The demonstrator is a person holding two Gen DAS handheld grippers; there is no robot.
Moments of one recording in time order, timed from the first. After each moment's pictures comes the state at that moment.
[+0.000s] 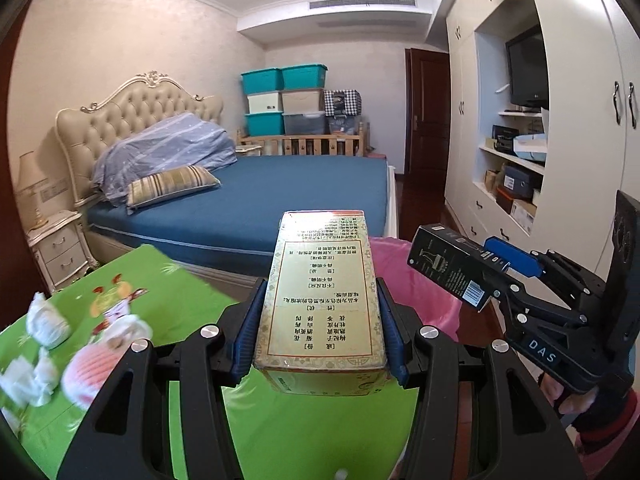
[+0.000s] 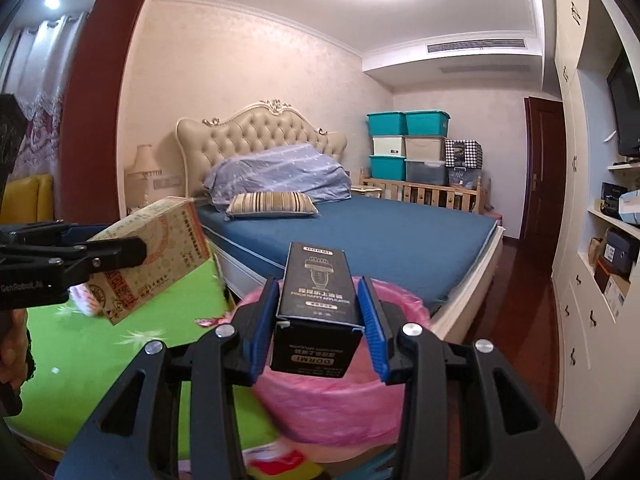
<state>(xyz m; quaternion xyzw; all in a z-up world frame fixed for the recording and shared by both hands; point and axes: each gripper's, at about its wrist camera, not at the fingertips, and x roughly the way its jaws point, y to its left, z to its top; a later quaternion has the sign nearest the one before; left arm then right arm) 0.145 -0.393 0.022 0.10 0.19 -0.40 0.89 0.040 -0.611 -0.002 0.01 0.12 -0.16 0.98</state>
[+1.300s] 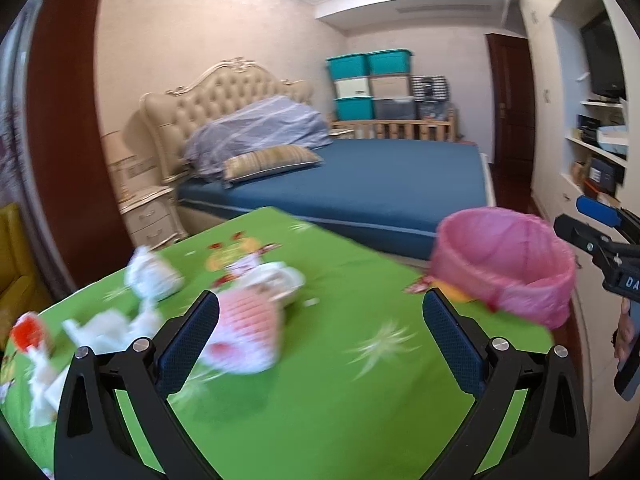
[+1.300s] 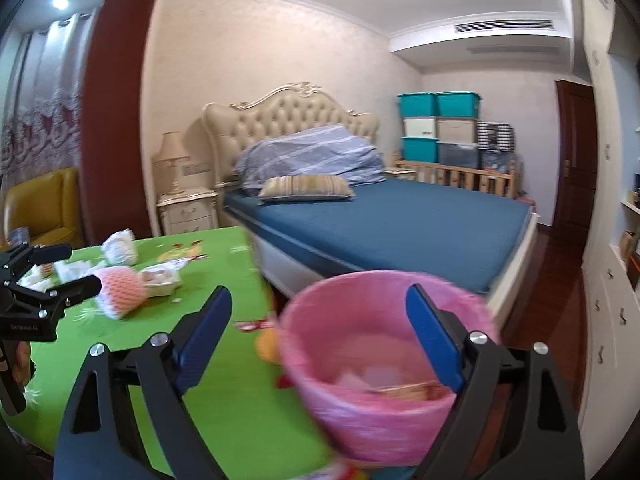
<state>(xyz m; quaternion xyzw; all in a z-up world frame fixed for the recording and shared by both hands) 0.182 -0.269 -0.004 0.11 0.20 -0.23 0.95 0.094 -0.545 -0.003 0.02 0.16 -0.08 0.98</state>
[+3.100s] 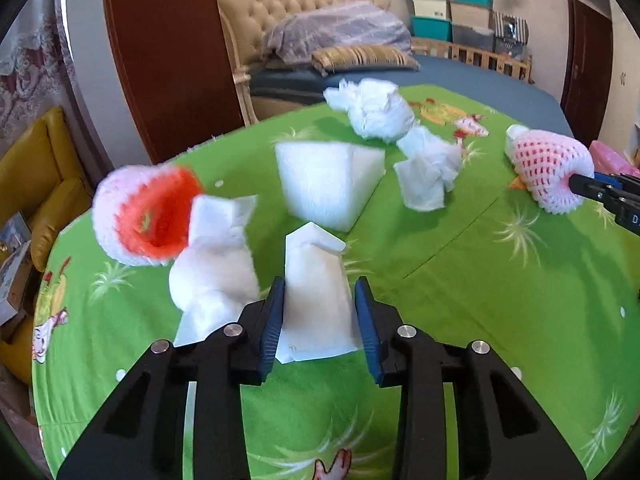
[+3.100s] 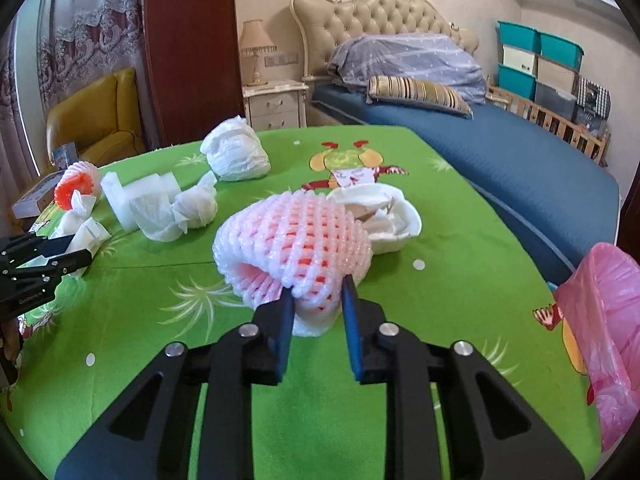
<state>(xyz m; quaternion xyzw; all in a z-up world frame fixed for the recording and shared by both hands) 0.273 -0.016 -0.065 0.11 0.36 -0.13 0.92 0.257 -0.326 -0.047 -0.02 0.33 0.04 0.94</state>
